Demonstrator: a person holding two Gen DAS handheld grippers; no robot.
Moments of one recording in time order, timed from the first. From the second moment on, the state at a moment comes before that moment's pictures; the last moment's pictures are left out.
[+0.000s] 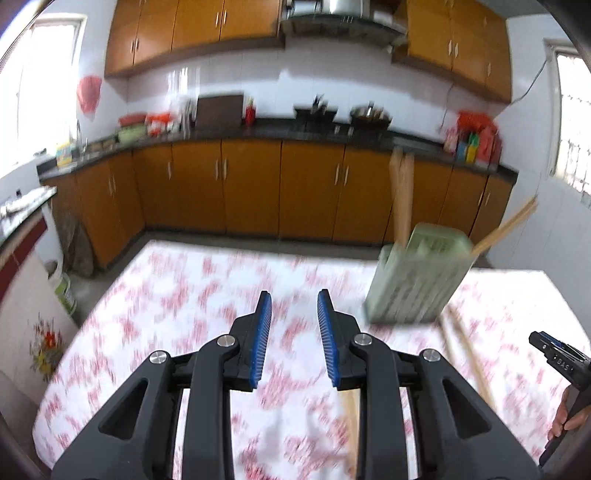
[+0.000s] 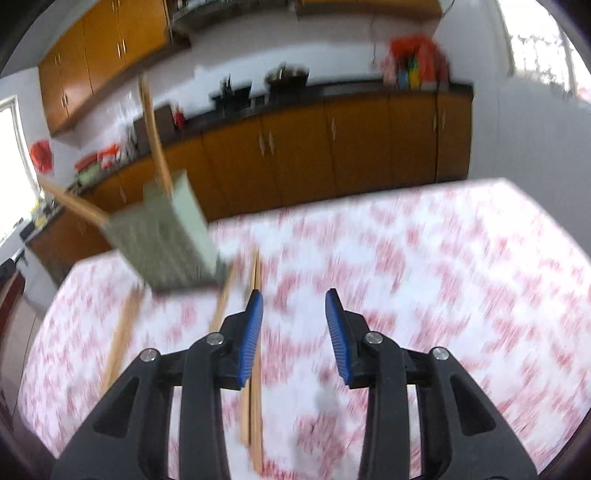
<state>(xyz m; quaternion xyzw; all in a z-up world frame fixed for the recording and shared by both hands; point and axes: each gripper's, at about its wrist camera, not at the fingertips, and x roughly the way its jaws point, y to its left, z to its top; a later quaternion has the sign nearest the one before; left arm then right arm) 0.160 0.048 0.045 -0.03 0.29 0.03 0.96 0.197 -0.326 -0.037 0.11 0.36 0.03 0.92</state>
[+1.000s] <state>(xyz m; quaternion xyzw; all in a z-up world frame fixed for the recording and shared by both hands) 0.158 0.022 -0.050 -0.05 0.41 -0.06 0.91 0.224 -0.343 -0.096 0.09 0.43 -0.05 0.90</state>
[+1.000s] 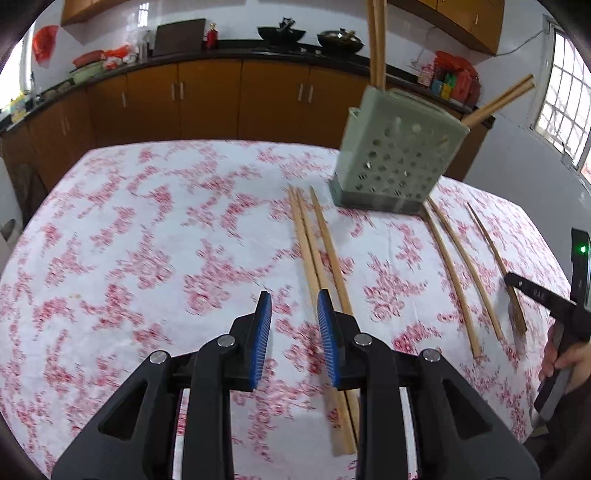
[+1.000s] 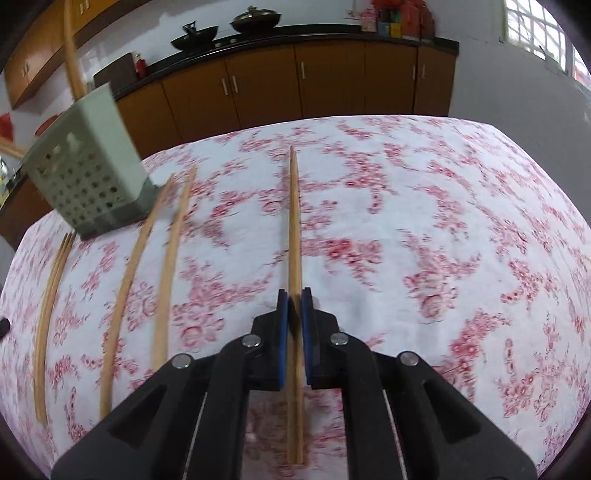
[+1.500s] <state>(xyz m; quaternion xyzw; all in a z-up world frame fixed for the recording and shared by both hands) 0.167 0.001 -0.077 -0.01 0.44 -0.06 0.90 0.222 -0.340 -0.096 0.07 0.42 -0.05 0.90</state>
